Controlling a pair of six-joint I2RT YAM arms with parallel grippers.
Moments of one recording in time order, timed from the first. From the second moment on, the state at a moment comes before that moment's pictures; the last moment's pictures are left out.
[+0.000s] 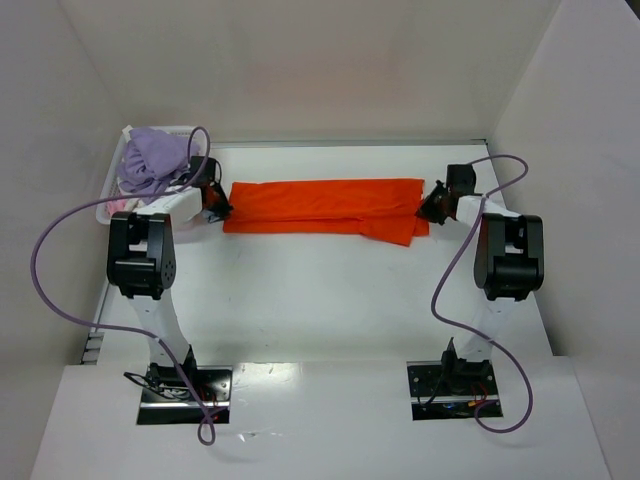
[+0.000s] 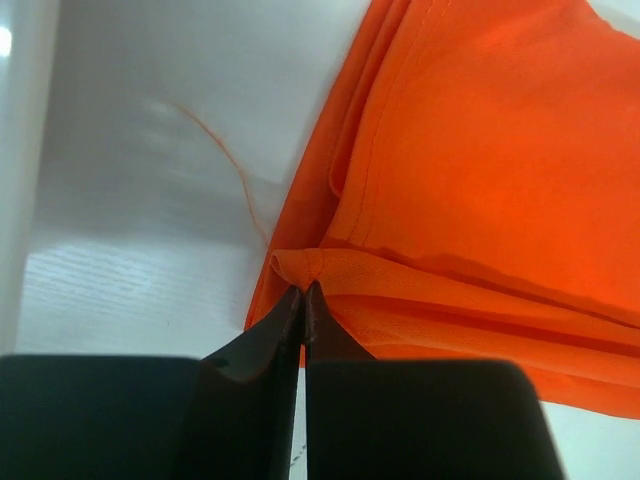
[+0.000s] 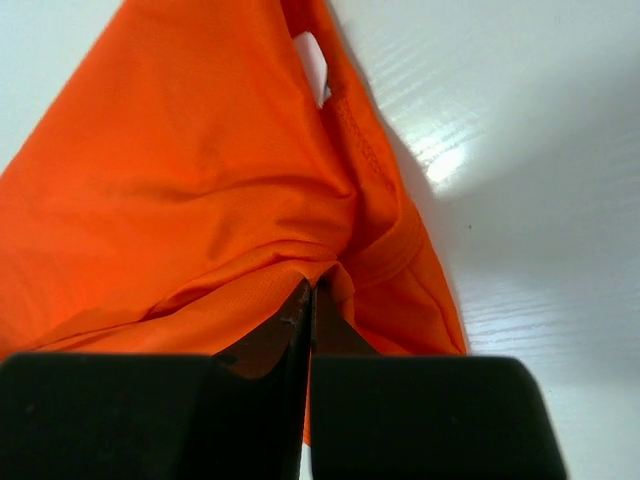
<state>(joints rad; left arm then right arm) -0.02 1.95 1.35 -0.39 -0.03 -0.47 -0.09 1.88 1.16 -0.16 -0.17 0.62</state>
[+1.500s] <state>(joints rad) -0.06 1.79 1.28 -0.23 0.21 -0.39 -0.09 1.65 1.06 -0.07 -0.23 0.57</state>
